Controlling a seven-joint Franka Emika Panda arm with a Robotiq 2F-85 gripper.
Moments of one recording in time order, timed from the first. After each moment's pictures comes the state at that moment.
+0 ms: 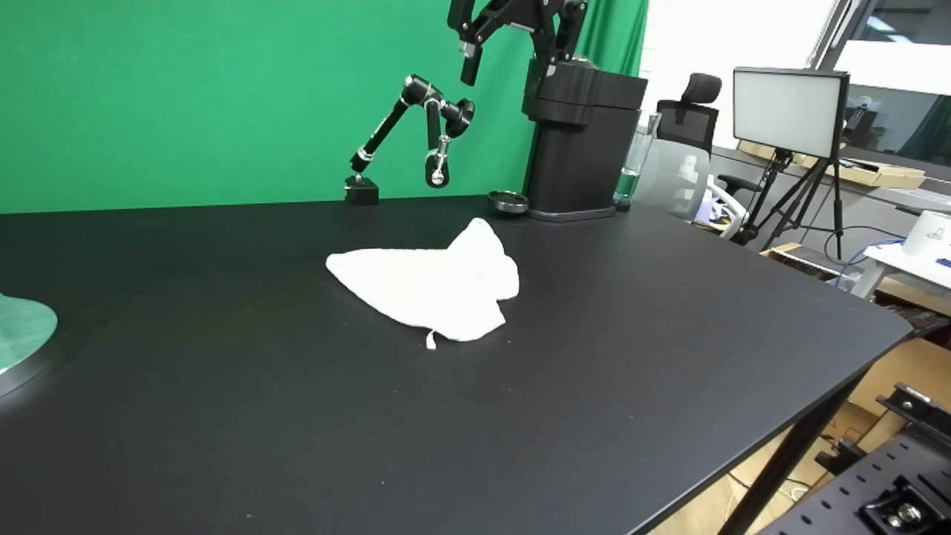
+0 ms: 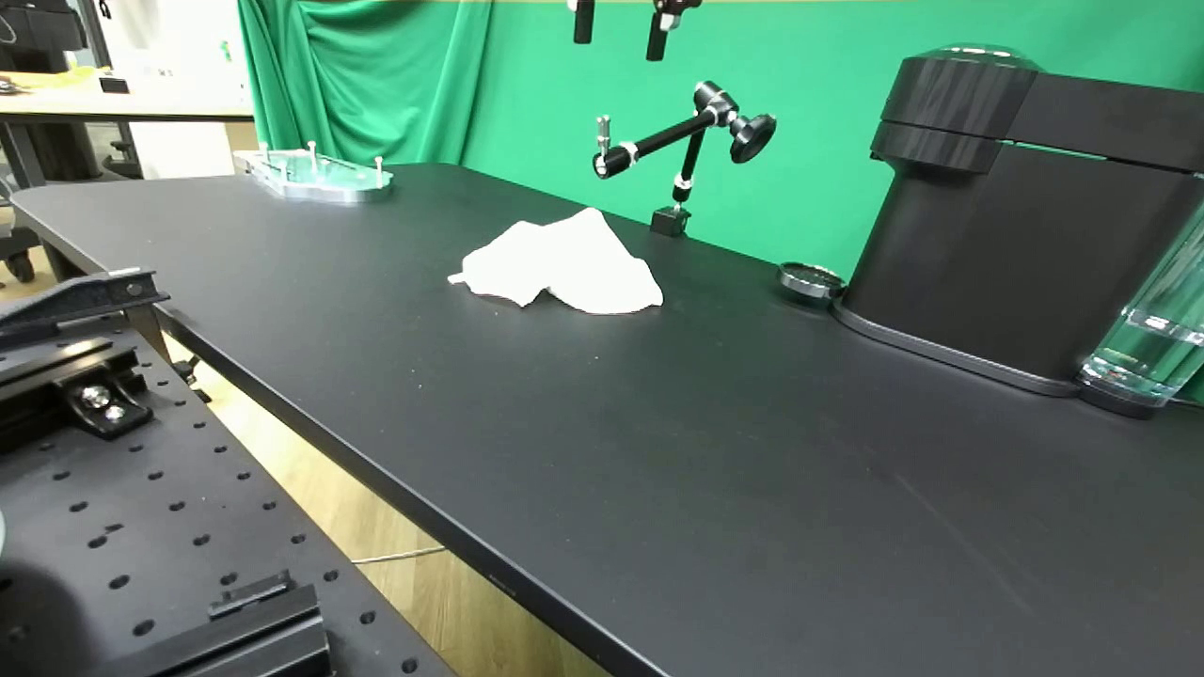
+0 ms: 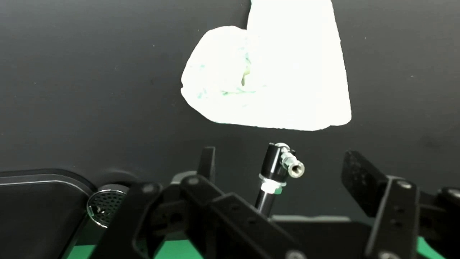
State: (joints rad) arm 0.05 -0.04 0.05 -2.30 0.09 2.42 -0.03
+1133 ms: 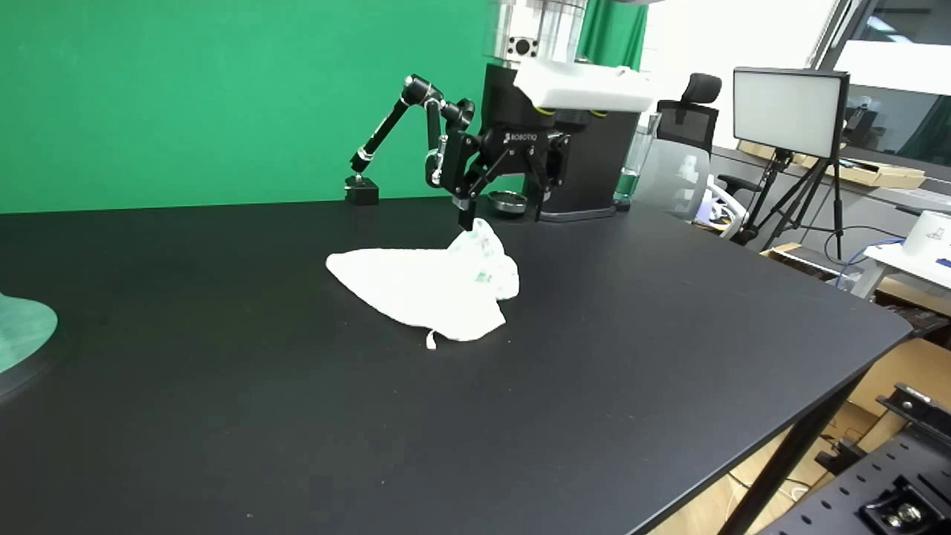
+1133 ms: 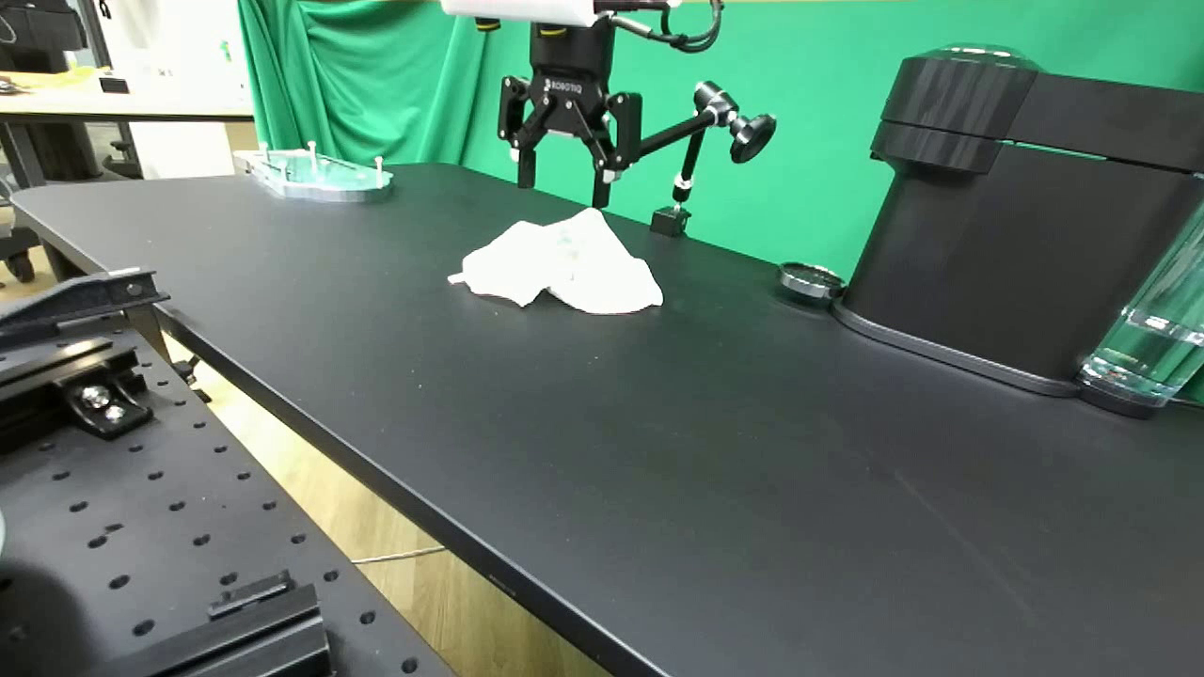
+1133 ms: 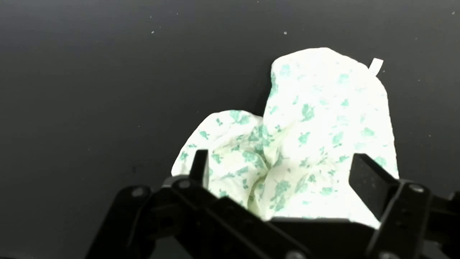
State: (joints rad) arm 0.07 0.16 0.07 -2.45 -0.09 2.66 0.10
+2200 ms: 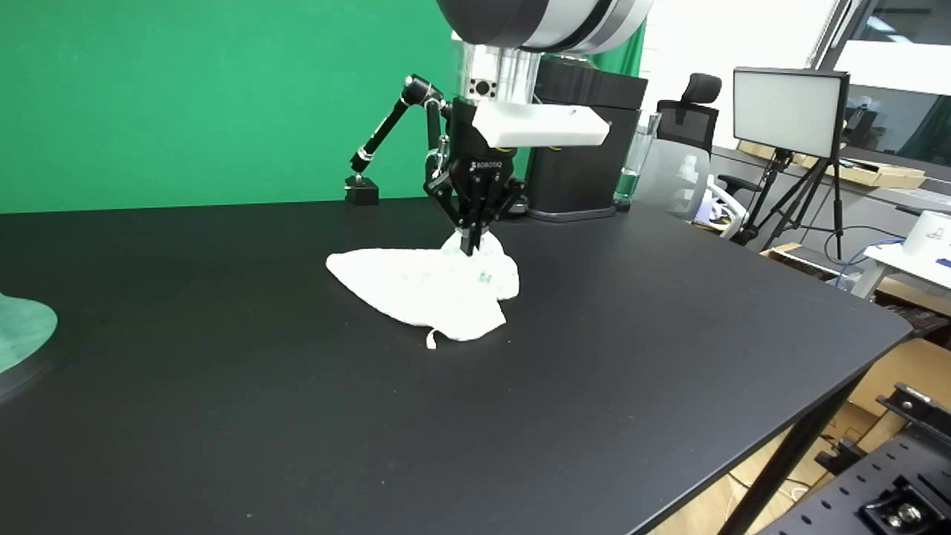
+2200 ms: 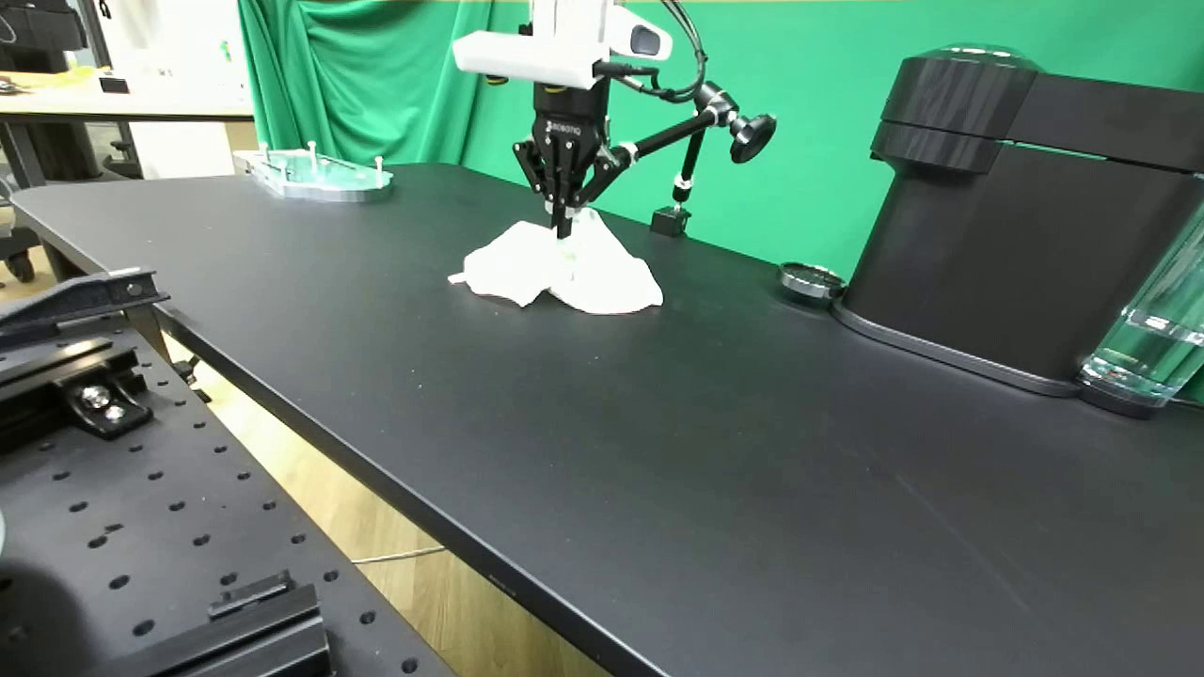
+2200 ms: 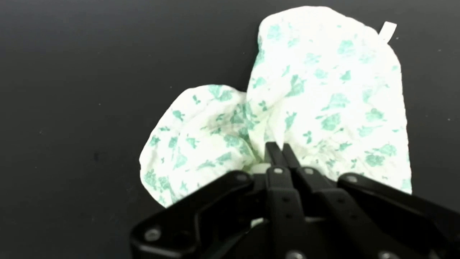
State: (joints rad) arm 0.12 0.32 0.04 -2.34 -0.10 2.71 0.12
